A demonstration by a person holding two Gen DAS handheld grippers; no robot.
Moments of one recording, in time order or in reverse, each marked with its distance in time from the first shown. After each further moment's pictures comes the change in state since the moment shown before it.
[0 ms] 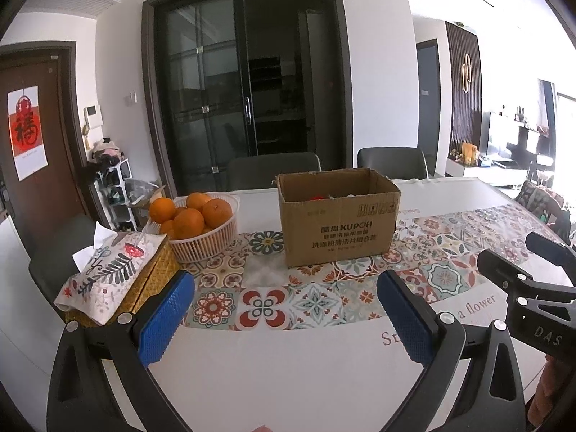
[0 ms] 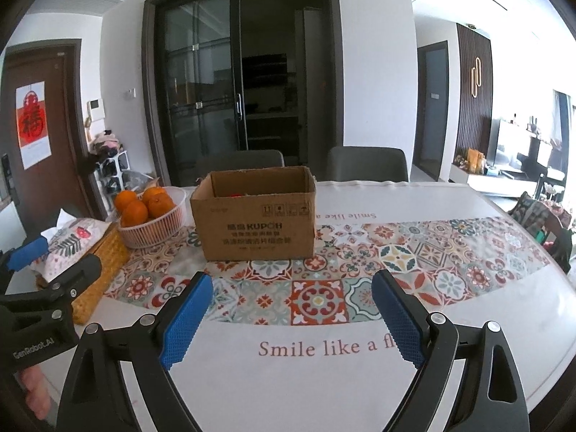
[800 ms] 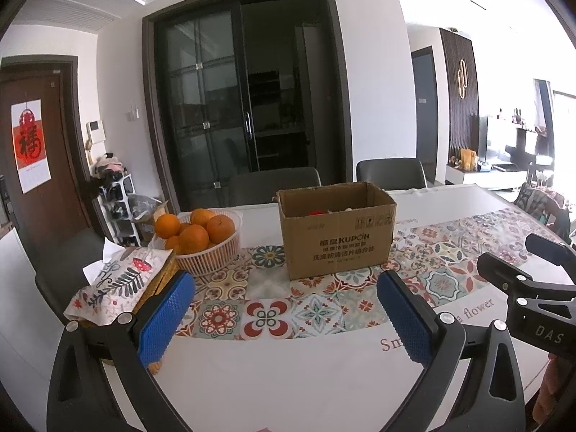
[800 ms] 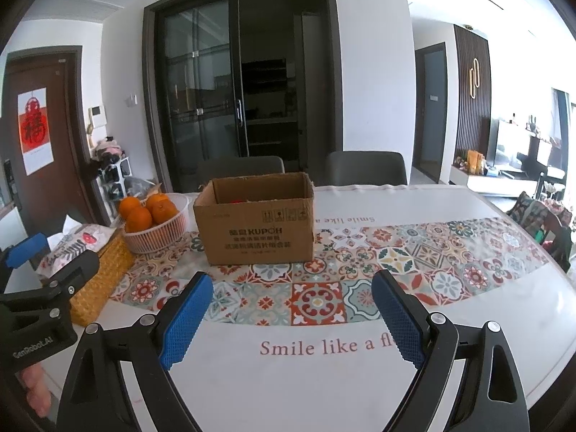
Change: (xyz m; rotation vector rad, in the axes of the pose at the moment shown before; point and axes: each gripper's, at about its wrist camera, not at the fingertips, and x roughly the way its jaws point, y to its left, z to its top) left arm -0.022 -0.005 0.009 0.024 -0.063 0.010; right arm -0.012 0.000 0.000 0.008 -0.021 0.006
